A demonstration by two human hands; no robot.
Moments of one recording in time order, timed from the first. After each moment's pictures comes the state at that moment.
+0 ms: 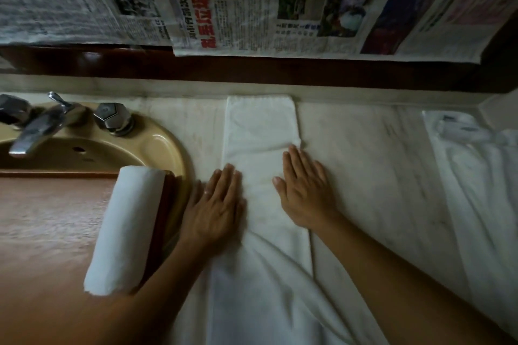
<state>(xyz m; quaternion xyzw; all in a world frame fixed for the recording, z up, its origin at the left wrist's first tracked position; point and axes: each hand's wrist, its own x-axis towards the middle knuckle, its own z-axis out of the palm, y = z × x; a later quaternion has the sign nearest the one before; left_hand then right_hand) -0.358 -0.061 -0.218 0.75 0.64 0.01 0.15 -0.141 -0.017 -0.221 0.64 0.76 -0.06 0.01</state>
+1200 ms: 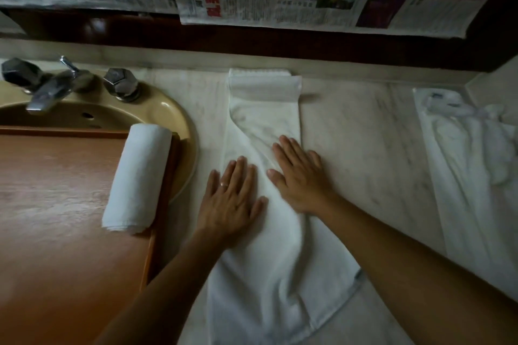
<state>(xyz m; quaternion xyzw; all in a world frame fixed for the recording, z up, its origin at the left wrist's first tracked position) -0.331 -0.124 -0.217 0.77 0.61 -0.05 0.16 -0.140 -0.064 -0.206 0.59 0.80 -0.11 0.03</state>
